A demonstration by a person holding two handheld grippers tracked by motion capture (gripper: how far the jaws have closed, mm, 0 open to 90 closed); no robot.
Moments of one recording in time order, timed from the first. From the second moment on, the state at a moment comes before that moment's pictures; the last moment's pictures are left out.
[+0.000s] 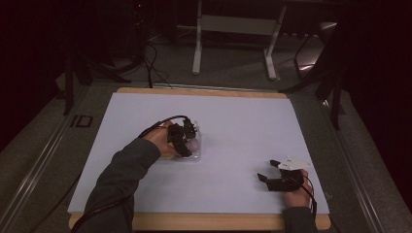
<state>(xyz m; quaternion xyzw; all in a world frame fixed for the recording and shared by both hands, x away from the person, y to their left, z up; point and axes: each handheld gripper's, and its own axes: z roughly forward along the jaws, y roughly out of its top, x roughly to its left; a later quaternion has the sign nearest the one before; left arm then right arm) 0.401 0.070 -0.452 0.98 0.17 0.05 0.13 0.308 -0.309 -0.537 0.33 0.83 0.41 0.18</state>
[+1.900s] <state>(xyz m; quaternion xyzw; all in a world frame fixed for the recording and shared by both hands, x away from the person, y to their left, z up) 0.411 0.109 -0.435 0.96 0.23 0.07 0.15 0.308 -0.308 -0.537 0.33 0.83 0.40 0.19</state>
